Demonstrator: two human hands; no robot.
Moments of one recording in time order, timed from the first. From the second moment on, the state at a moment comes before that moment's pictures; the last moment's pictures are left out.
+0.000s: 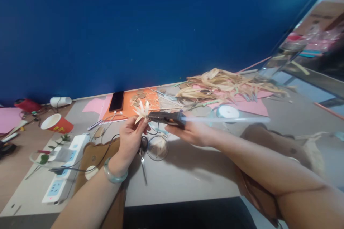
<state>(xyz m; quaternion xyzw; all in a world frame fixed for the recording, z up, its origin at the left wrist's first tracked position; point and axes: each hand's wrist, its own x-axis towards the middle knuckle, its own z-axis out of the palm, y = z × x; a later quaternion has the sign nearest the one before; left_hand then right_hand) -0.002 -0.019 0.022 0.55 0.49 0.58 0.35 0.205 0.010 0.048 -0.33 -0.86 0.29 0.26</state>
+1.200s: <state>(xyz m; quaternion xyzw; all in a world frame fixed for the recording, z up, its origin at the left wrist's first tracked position) 0.001 -0.023 0.030 0.54 0.52 0.58 0.32 0.202 0.004 0.059 -0.35 -0.86 0.27 0.27</state>
